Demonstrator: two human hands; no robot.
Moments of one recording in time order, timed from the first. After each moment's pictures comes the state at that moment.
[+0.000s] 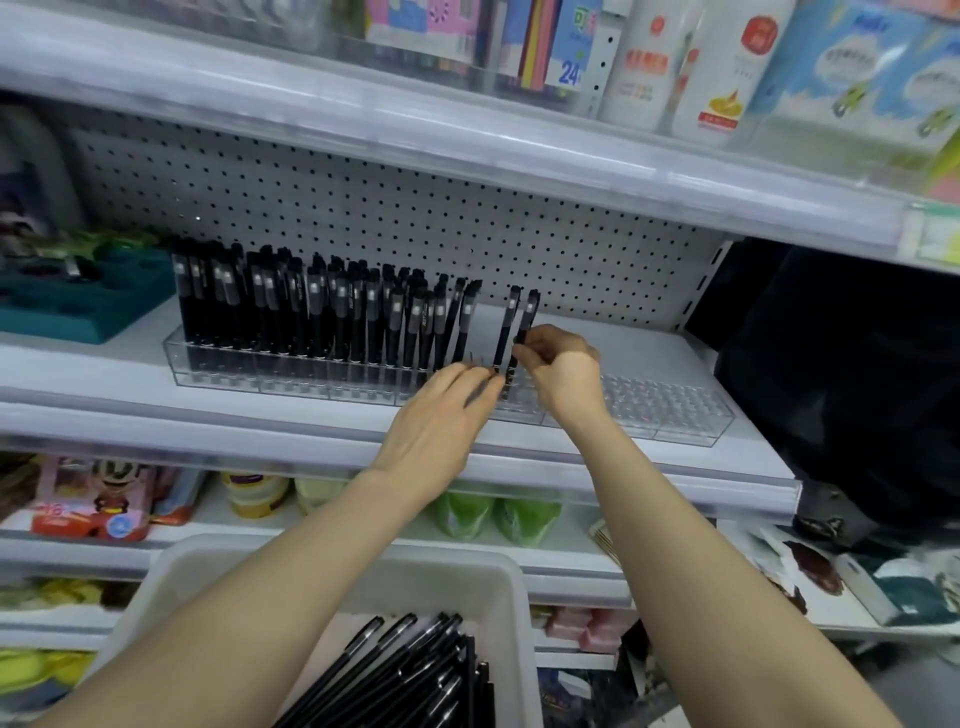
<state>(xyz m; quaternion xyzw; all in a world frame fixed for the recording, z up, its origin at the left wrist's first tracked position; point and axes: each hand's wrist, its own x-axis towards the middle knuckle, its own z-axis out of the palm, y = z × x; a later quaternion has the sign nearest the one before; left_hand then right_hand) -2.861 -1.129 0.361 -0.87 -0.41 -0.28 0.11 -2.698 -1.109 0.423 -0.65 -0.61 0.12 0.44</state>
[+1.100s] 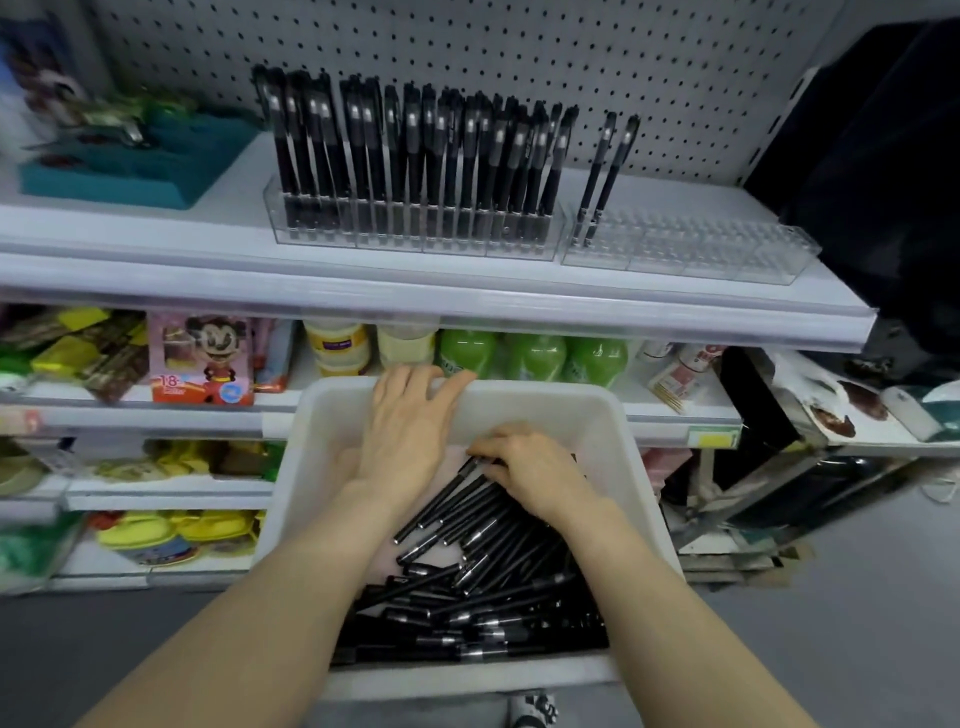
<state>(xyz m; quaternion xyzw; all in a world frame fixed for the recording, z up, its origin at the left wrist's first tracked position) -2.991 -1.225 0.239 -0.81 -0.49 -0.31 0.05 -2.819 -1.270 0.248 -0.61 -0.77 0.17 0.07</state>
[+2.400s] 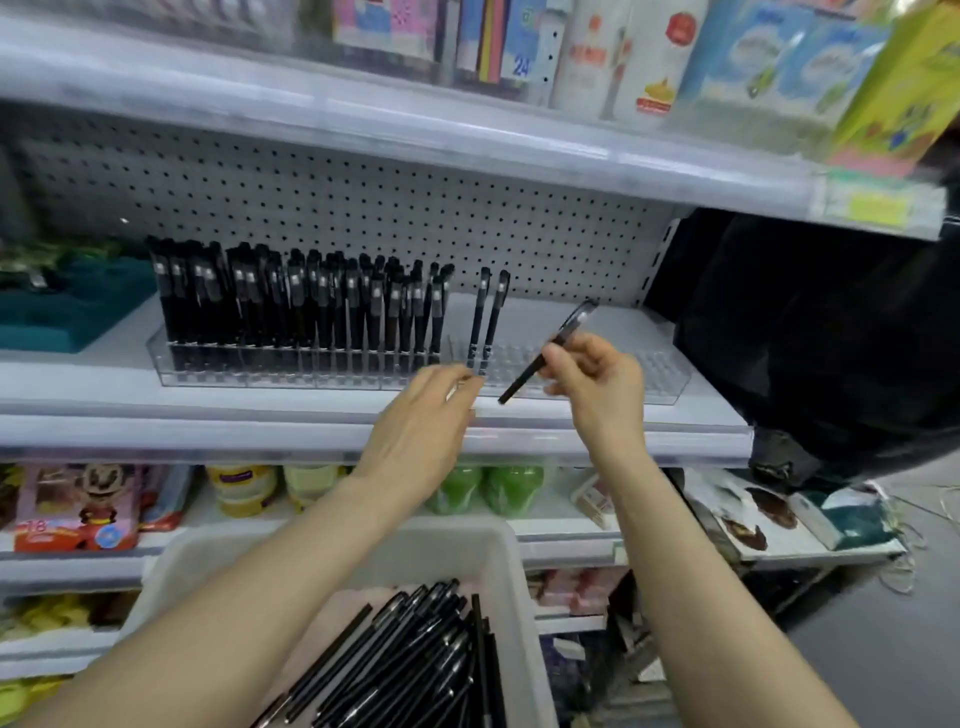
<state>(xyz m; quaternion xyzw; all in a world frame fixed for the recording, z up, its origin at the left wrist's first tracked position) -2.871 -1.176 0.373 -0.86 -0.41 -0.30 0.05 -2.691 -1.207 0.426 -0.56 -0.48 0.23 0.63</state>
